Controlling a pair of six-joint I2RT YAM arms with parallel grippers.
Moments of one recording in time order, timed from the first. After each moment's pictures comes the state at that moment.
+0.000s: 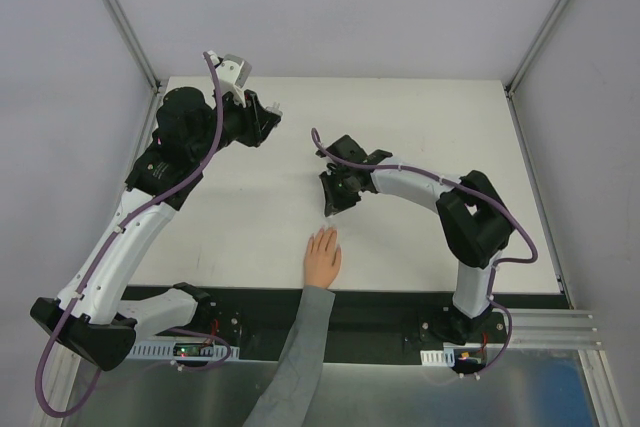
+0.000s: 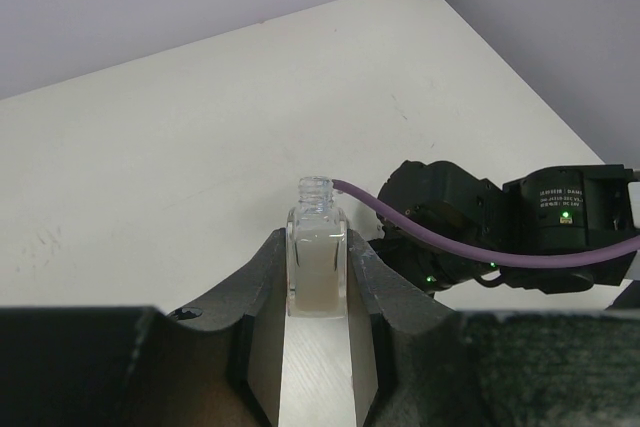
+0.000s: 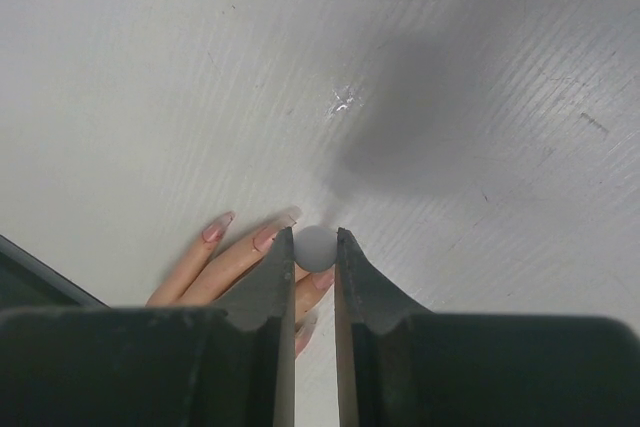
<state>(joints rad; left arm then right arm) -0.43 1.10 1.31 -0.39 0.23 -0.17 0.75 1.88 1.30 -0.54 -0.20 0.33</state>
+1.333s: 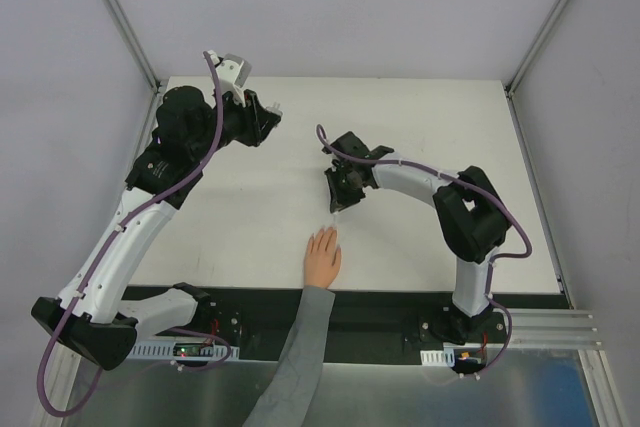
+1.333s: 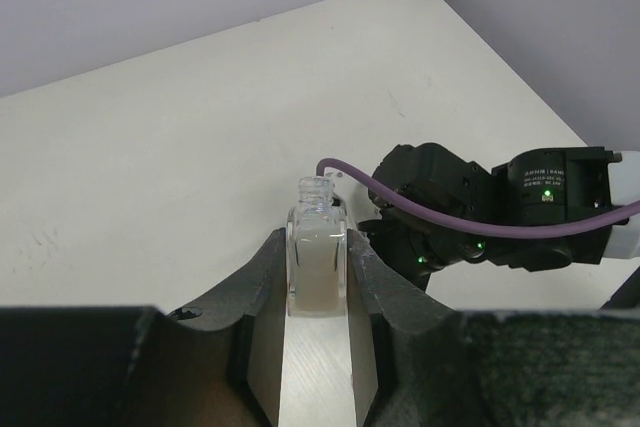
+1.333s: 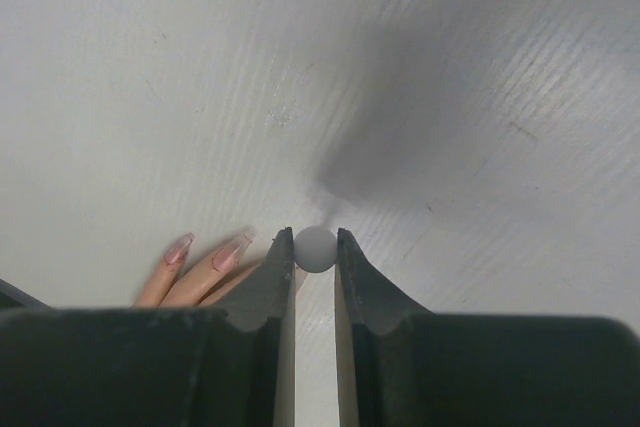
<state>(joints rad) -0.42 1.11 1.31 -0.39 0.26 -0.17 0.71 1.91 1.32 -0.56 -0.17 0.33</state>
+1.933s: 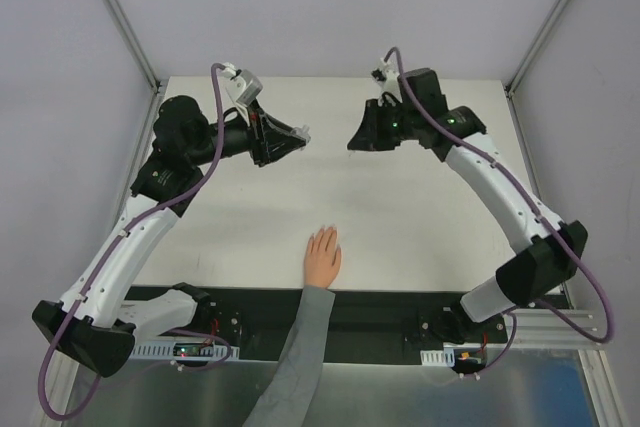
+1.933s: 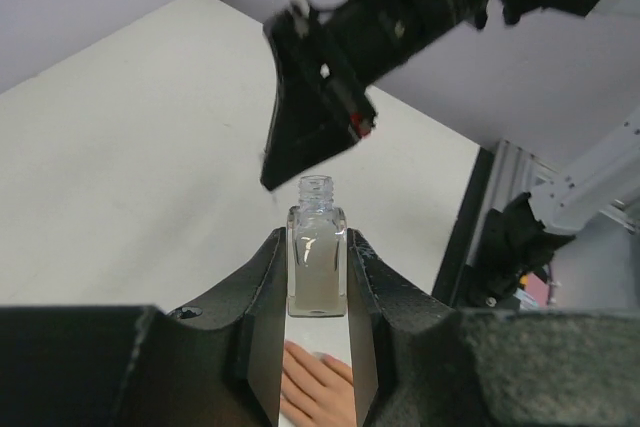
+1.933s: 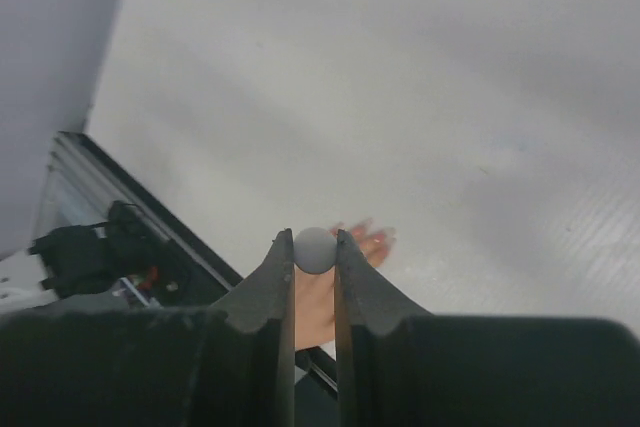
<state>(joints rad) -0.41 1.08 1.22 -0.19 0.71 -0.25 0.52 1.56 1.54 -0.75 -0.32 0.34</state>
